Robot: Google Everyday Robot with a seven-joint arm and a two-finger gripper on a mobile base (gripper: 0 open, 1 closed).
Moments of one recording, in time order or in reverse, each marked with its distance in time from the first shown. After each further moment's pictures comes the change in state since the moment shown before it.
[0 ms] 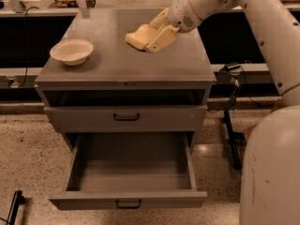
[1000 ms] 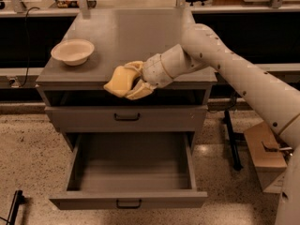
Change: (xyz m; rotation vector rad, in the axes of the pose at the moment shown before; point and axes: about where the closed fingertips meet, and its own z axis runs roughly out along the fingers) arm 0.047 0.103 0.133 -0.148 -0.122 -0.243
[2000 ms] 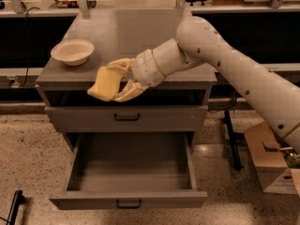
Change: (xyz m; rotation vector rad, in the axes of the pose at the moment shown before) arm -0.070 0.028 -0.004 -0.041 -0.106 -0.188
